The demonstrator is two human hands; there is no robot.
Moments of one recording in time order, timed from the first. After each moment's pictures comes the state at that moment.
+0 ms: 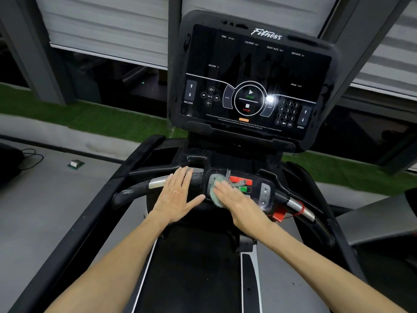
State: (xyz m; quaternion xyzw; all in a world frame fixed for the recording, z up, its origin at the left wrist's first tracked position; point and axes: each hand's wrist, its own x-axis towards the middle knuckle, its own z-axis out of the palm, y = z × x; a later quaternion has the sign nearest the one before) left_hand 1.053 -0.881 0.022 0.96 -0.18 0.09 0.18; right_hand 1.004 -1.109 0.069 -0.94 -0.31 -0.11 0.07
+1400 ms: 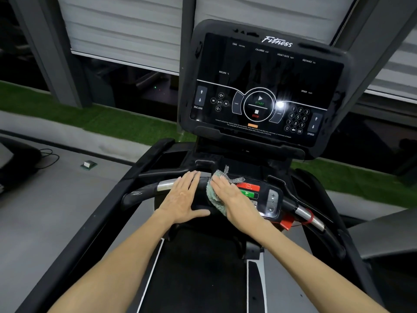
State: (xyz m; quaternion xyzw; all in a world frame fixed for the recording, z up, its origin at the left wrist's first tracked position) left_hand 1.055 -0.873 0.034 0.97 -0.22 0.03 0.14; right_hand 1.030 -1.080 0.075 -0.94 -0.32 -0.09 0.10
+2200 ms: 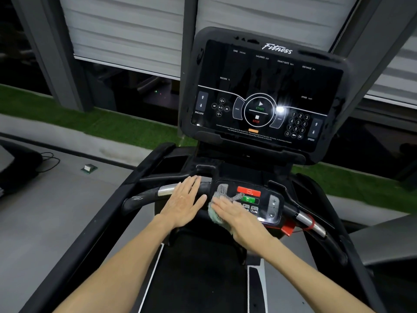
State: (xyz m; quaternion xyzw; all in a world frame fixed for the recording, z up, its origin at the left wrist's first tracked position) left_hand 1.057 -0.878 0.033 0.95 -0.16 0.00 0.25; right_hand 1.010 -1.096 0.060 -0.93 -0.36 -0.07 0.09
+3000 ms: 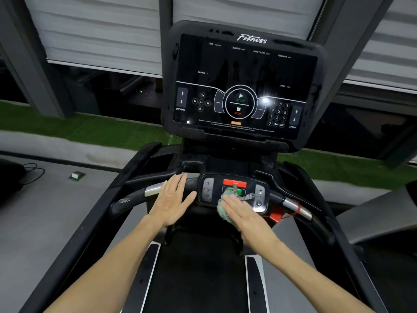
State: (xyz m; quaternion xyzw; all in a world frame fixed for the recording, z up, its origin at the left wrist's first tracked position) left_hand 1.053 -0.884 0.038 0.95 -0.15 0.02 0.26; right_hand 0.979 -1.136 0.046 -0.96 -0.25 -0.10 -0.01
